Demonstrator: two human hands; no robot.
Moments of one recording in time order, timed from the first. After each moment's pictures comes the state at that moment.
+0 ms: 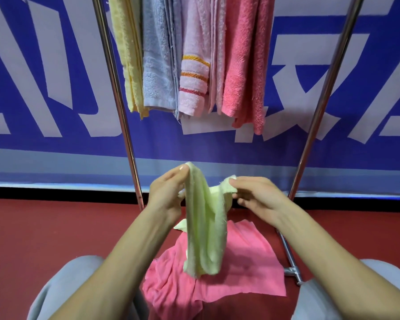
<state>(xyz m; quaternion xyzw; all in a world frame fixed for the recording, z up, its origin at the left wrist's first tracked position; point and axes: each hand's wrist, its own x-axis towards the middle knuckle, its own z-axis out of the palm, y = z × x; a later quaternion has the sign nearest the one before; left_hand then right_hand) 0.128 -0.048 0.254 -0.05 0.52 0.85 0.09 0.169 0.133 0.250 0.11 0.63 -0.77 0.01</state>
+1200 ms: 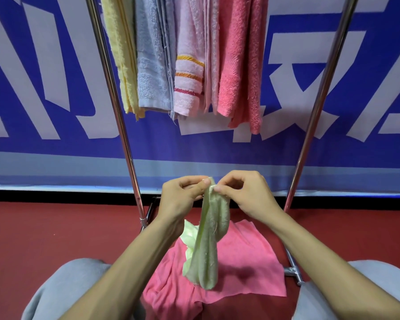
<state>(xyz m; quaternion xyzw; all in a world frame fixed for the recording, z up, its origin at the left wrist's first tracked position) 0.142 -0.029 0.243 0.06 0.65 0.75 0.07 0.177 0.124 0.253 -0.04 0.86 -0.48 -0.19</state>
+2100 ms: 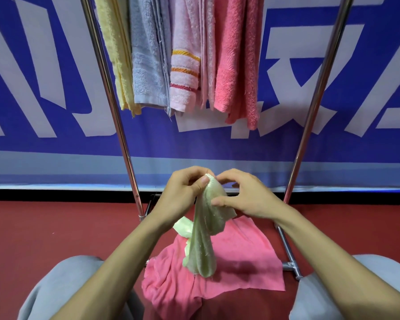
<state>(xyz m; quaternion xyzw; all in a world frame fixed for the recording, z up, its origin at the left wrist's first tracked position) 0.148 -0.037 0.256 0.25 0.74 0.62 0.04 0.175 0.139 0.247 -0.10 0.92 -0.37 -0.09</state>
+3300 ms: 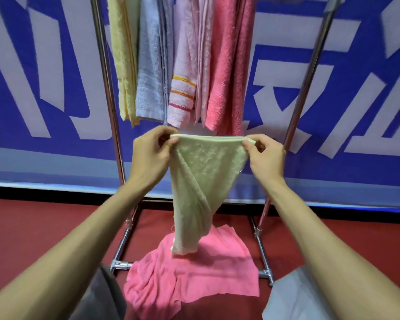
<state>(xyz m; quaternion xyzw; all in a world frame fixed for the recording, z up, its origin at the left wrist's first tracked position) 0.134 -0.055 0.332 0.23 0.78 0.50 -0.31 0.167 0.171 0.320 0.08 0.77 -0.47 -0.42</state>
